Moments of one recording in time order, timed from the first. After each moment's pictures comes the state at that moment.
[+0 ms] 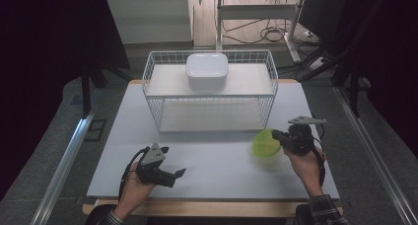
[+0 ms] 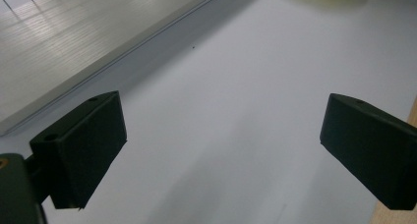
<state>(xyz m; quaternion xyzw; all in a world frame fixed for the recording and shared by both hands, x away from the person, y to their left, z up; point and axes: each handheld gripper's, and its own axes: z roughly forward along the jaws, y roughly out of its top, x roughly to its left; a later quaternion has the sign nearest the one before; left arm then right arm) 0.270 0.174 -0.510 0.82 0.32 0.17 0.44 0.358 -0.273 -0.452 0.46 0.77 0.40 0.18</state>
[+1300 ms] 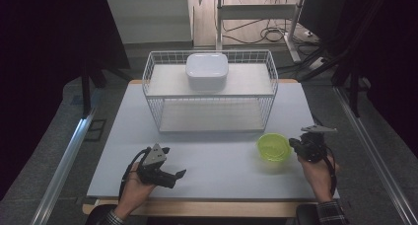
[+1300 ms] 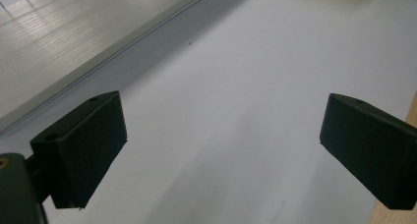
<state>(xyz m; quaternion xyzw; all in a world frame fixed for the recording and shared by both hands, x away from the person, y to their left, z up) 0.270 0.172 -0.511 0.83 0.32 0.17 0.43 0.352 -0.310 -0.477 0.52 0.76 0.33 0.22</state>
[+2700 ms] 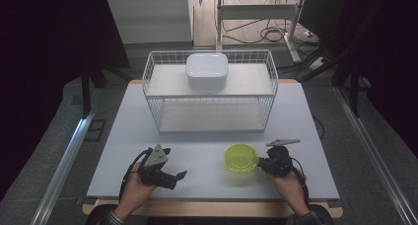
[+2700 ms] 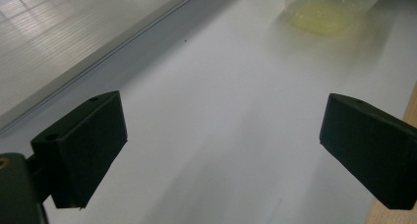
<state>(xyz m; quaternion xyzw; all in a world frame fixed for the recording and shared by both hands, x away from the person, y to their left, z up) 0.269 0.168 -0.512 0.83 0.31 0.17 0.42 0.324 -0.225 -0.511 0.46 0.81 0.35 0.06</state>
